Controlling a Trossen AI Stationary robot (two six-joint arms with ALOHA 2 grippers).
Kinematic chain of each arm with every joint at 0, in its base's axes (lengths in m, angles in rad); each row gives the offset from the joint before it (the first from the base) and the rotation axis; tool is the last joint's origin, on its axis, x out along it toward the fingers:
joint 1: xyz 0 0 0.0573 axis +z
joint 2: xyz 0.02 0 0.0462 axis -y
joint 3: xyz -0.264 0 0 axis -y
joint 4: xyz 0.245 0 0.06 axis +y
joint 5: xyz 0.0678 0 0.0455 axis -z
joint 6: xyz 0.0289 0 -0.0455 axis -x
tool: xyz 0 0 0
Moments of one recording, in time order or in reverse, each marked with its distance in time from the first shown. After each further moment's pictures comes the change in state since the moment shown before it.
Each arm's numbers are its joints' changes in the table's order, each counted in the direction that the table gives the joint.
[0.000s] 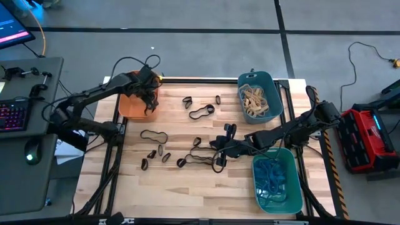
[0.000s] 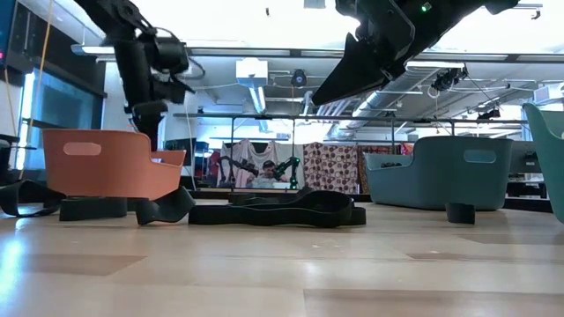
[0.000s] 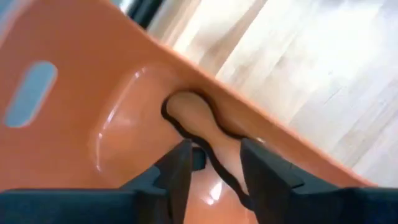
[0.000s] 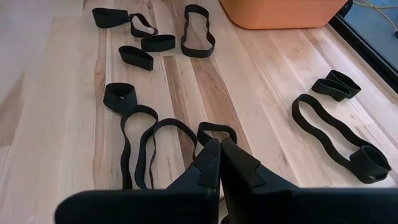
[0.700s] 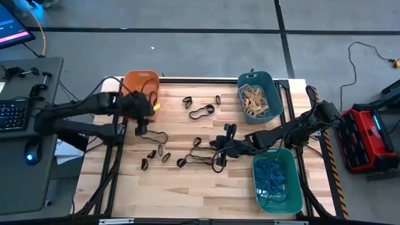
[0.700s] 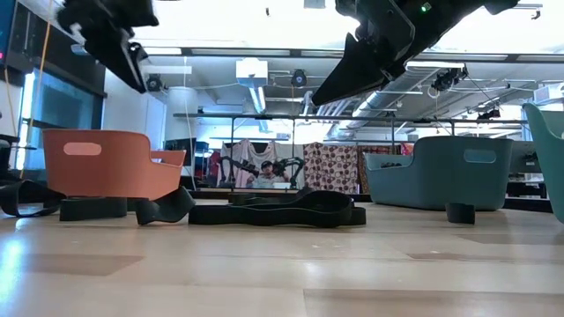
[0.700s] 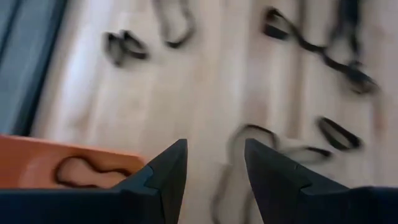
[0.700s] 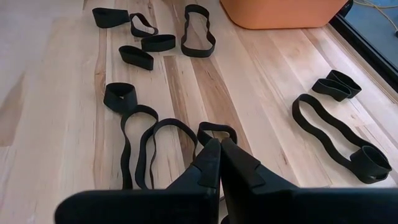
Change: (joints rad) left arm -0.569 0.380 0.000 0.185 0.104 0.115; right arm -0.004 0.000 0.000 0.000 -0.002 0.000
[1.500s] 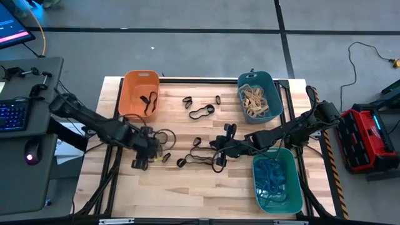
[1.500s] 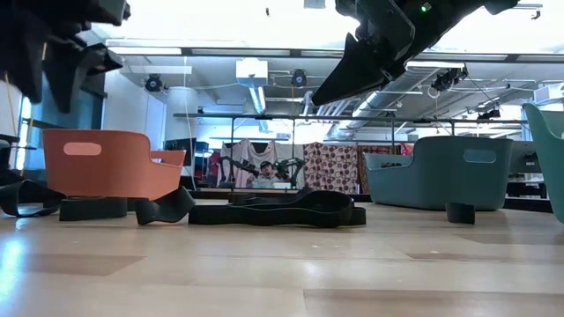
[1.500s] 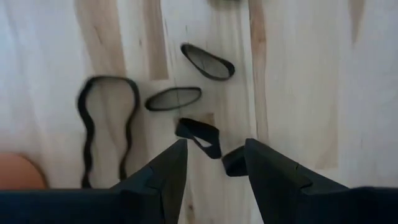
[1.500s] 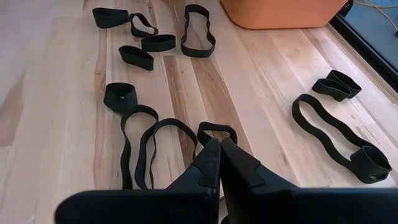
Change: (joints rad) left arm -0.625 -0.295 0.000 0.059 -0.004 0.428; right arm 0.000 0.000 0.000 0.000 0.000 0.000
